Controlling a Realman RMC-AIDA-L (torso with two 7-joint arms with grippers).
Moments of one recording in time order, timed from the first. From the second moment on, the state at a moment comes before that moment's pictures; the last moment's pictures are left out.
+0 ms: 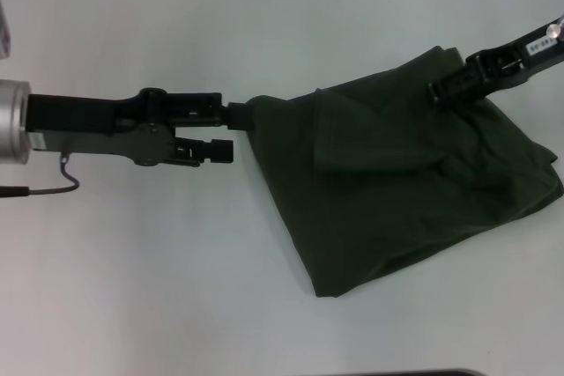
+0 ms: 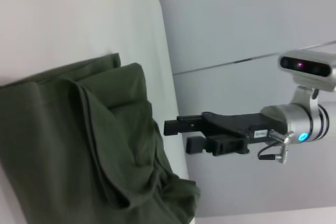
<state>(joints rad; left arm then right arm) -0.61 -2.05 0.68 0.64 2.09 1.85 -2.48 0.79 1.92 -0.77 -0.73 -2.43 -1.69 2.43</state>
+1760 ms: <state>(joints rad) -0.58 -2.16 0.88 0.56 2.20 1.59 -2.53 0.80 1.94 -0.78 -0.65 -2.48 -1.49 2.49</state>
